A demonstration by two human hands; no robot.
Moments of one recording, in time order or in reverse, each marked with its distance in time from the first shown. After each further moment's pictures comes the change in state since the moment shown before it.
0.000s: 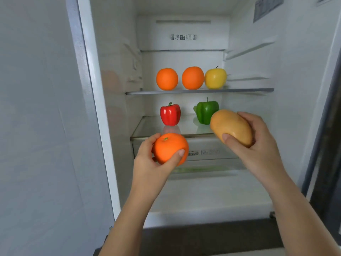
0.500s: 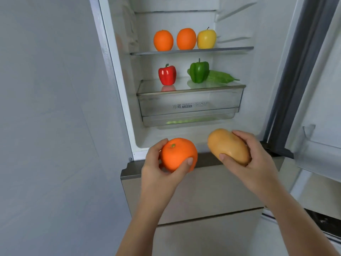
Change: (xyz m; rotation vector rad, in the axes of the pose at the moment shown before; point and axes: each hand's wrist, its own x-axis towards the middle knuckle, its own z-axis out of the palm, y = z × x) left_hand -0.171 0.039 -0.054 -0.085 -0.096 -0.192; right_hand -0.179 -0.050 -0.039 -0.149 -0.116 0.197
